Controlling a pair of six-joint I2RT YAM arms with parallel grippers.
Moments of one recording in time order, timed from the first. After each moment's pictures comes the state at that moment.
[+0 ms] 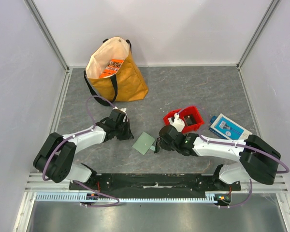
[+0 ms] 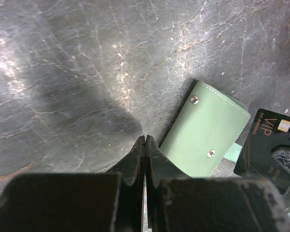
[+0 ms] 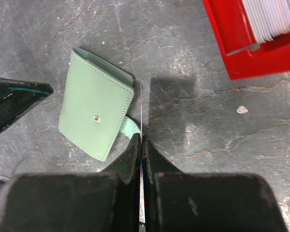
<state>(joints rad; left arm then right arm) -0.53 1.40 0.62 -0.17 0.14 -0.60 1.01 1.38 0.67 -0.20 0.32 1.19</state>
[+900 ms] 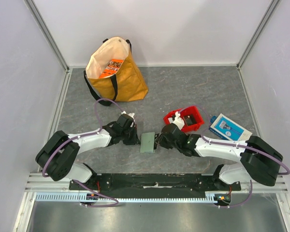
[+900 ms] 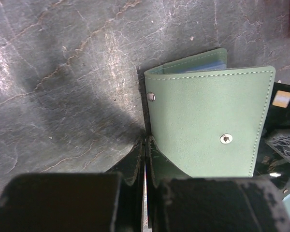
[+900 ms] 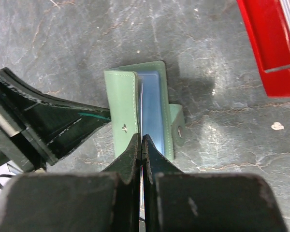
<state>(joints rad) -0.68 1.43 0.60 -0.12 0.14 -0.67 0.98 1.36 0.61 -0.02 0.27 1.21</state>
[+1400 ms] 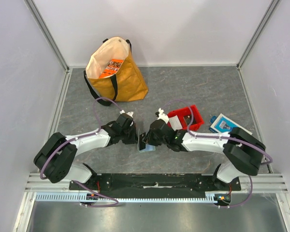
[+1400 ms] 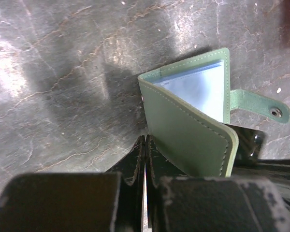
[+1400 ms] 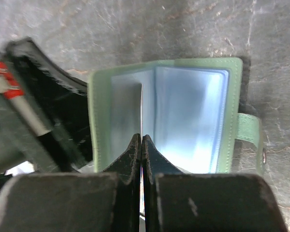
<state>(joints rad) -0.68 1.41 0.61 -0.15 0.10 -0.67 1.01 1.52 0.78 0.04 0.16 1.07</state>
